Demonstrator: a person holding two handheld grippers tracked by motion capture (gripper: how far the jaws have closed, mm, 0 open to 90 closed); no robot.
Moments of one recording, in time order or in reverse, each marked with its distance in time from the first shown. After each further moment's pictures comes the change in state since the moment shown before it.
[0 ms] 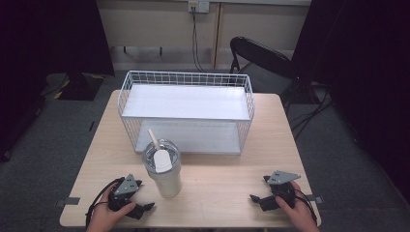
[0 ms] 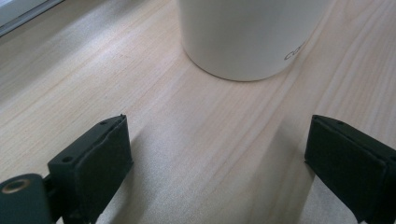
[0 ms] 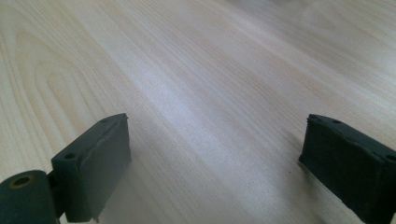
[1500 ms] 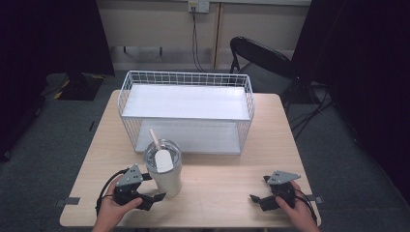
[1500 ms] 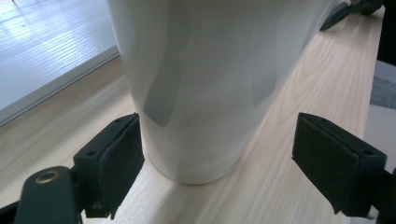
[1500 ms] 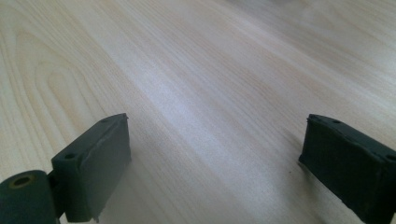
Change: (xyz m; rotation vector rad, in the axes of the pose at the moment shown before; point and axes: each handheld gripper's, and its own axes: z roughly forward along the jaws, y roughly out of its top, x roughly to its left) left arm -0.011 0.048 -0.012 -0.183 -0.091 -0.051; right arm 0.000 0.000 0.000 0.000 0.000 0.000
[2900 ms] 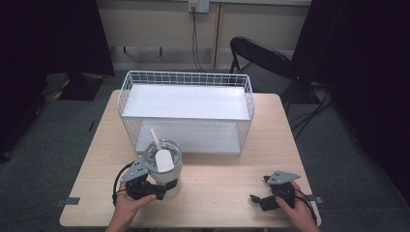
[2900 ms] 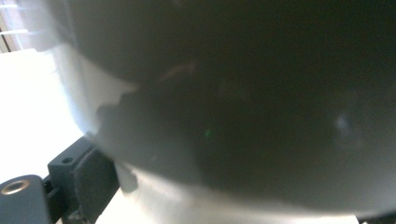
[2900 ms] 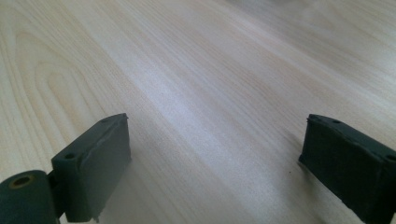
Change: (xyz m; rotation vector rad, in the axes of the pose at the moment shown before) left arm -0.001 0.017 0.028 -0.295 0.044 -0.001; right arm 0.000 0.000 0.000 0.000 0.000 0.000
